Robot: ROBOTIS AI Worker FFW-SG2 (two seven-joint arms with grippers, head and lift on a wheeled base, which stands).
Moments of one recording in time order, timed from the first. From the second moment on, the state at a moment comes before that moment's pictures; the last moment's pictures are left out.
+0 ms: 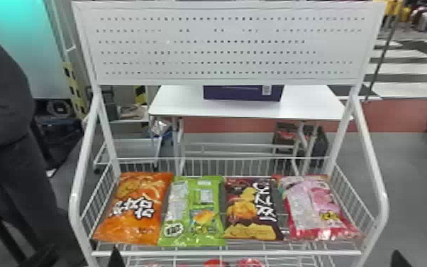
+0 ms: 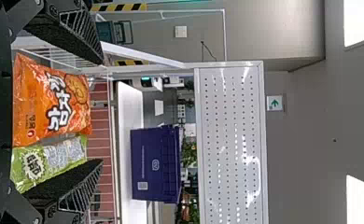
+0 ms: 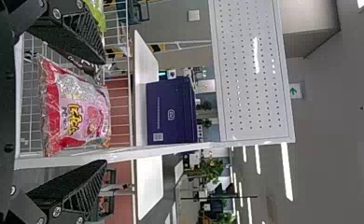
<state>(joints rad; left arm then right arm) 0.92 0.29 -0.10 -2.43 0.03 -0.12 0.28 0.88 -0.29 -0.25 -2.28 -0.45 -0.12 0.14</state>
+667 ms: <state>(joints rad) 0.93 0.29 -0.12 -2.44 0.00 -0.12 0.28 0.32 -0.29 0.10 -2.01 -0.29 0.32 0.08</state>
